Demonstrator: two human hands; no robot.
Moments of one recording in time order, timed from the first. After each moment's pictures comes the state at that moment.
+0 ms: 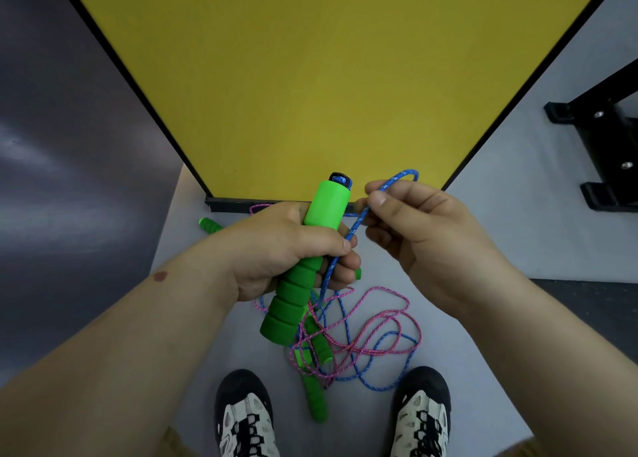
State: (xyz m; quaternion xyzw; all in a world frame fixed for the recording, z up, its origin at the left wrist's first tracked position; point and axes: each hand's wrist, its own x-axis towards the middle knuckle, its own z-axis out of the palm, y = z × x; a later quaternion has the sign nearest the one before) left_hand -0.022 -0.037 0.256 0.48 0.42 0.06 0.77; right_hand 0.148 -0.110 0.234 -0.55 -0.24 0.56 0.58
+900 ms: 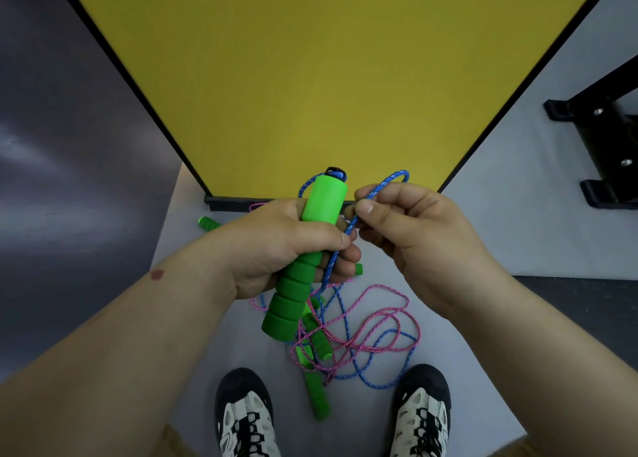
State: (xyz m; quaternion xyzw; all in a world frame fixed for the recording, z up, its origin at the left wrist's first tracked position) left_hand -0.022 -0.037 0.256 0.48 0.42 0.07 0.77; right_hand 0.140 -0.111 0.233 -0.54 -0.28 0.54 0.58
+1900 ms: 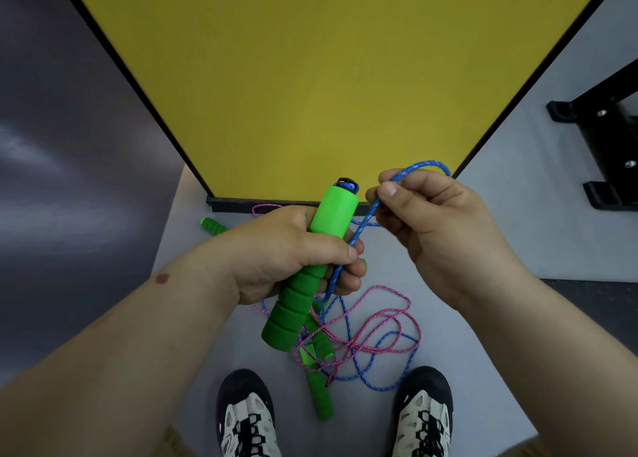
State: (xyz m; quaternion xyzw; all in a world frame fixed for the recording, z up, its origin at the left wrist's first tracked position) left_hand -0.023 -0.040 0.257 0.51 0.40 0.03 0.76; right_hand 0.150 -0.107 0.238 -0.55 -0.24 0.51 0.62
